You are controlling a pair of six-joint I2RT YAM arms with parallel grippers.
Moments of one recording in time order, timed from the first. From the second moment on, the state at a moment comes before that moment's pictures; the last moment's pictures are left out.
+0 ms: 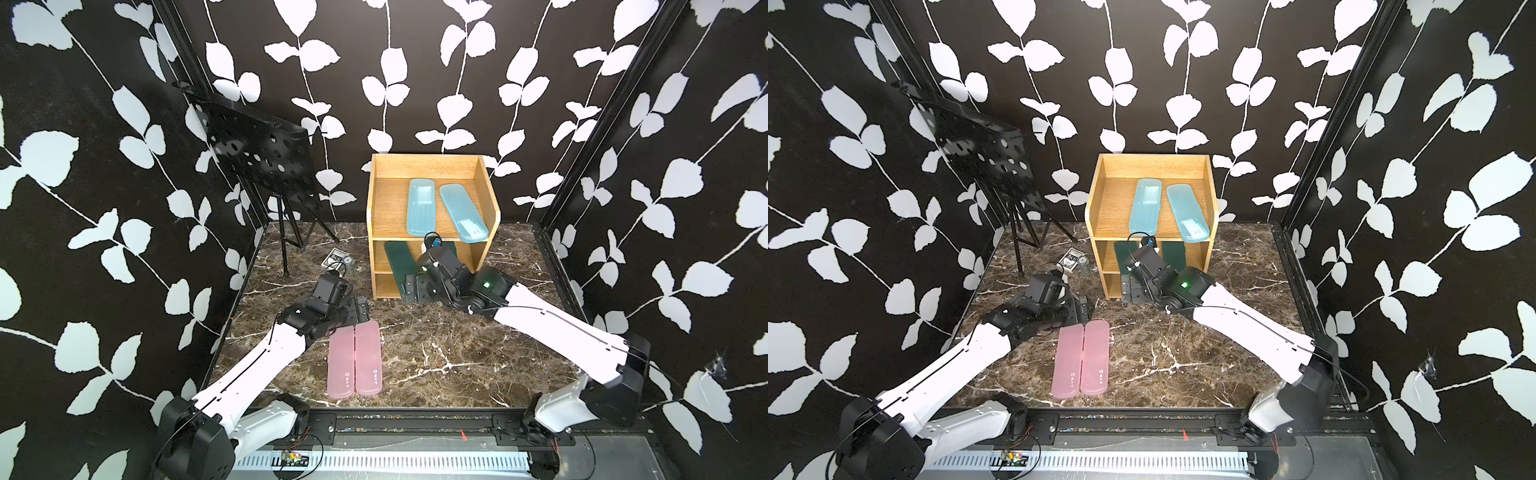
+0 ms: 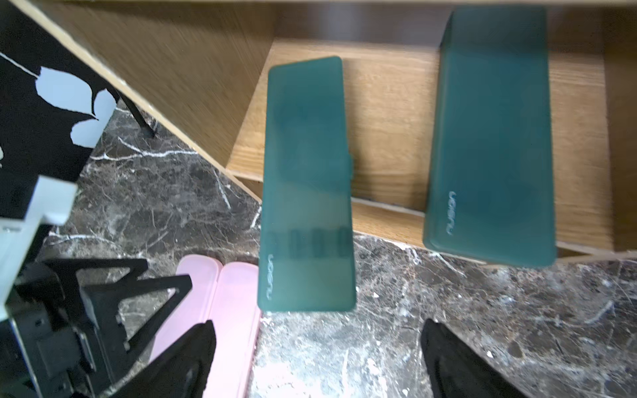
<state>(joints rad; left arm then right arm) -0.51 1.08 0.80 -0.63 0.00 -0.60 0.95 1.47 1.47 -0.84 0.29 0.60</state>
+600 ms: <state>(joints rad) -0.51 1.03 0.70 -0.67 0.00 -0.61 0.95 1.58 1.24 -0.60 0.22 0.66</state>
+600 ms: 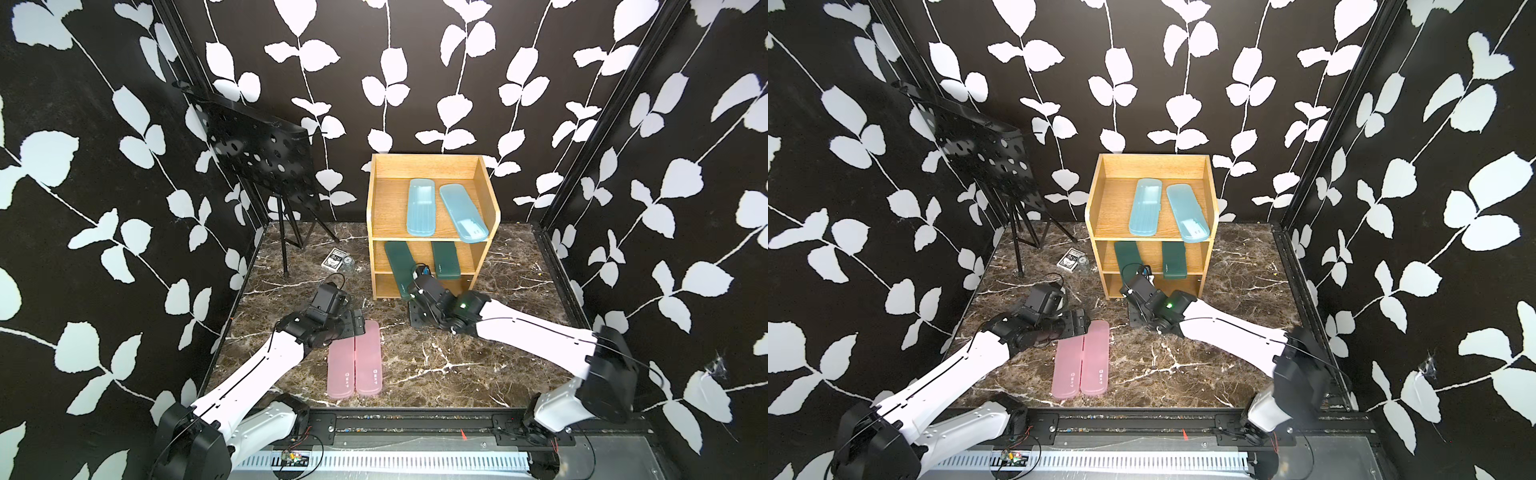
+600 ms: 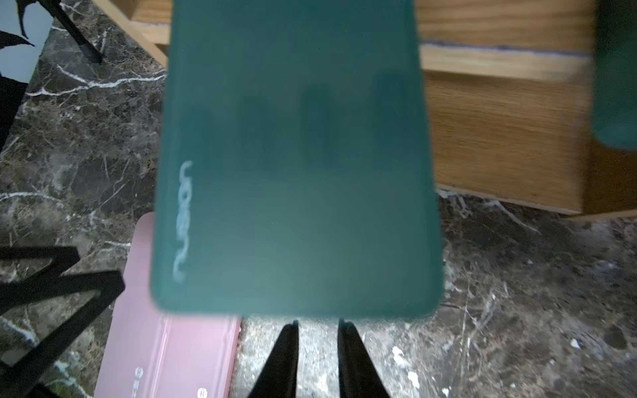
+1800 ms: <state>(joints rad) -0.87 1.02 0.56 -0.61 -0.02 -0.89 1.05 1.26 0.78 -0.48 0.17 0.75</state>
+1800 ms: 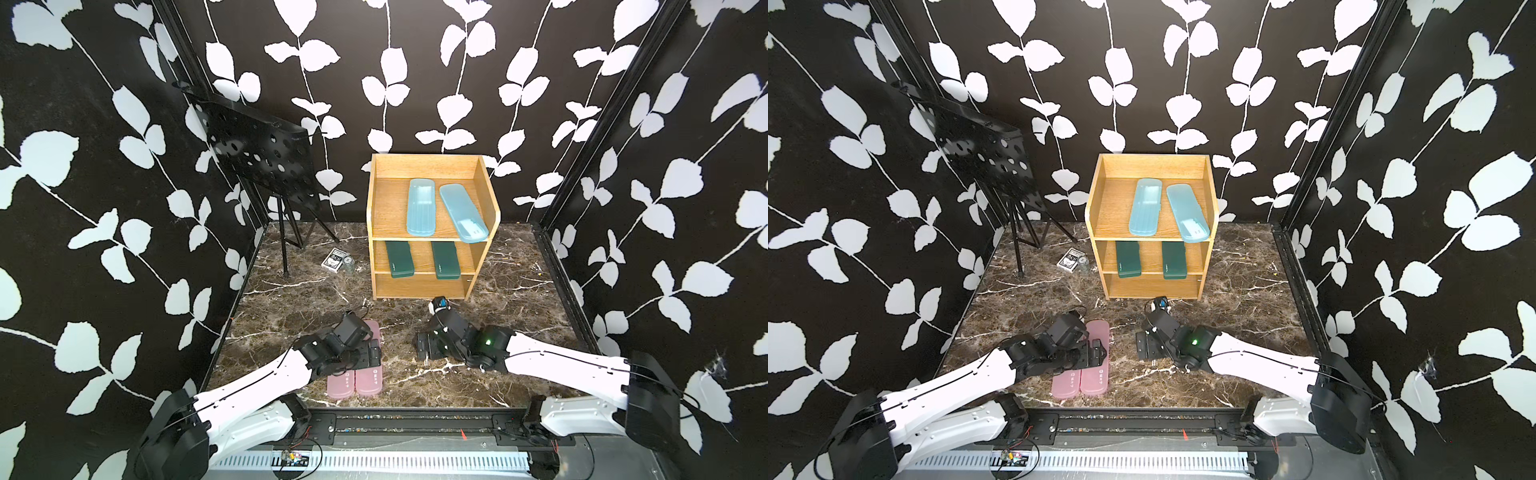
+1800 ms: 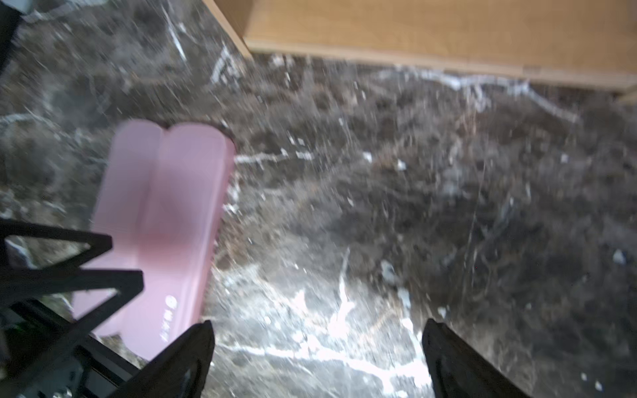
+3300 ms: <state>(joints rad) -0.86 1.05 0.65 -0.90 -0.37 -0.98 1.21 1.56 0.98 -0.51 0.26 0.91</state>
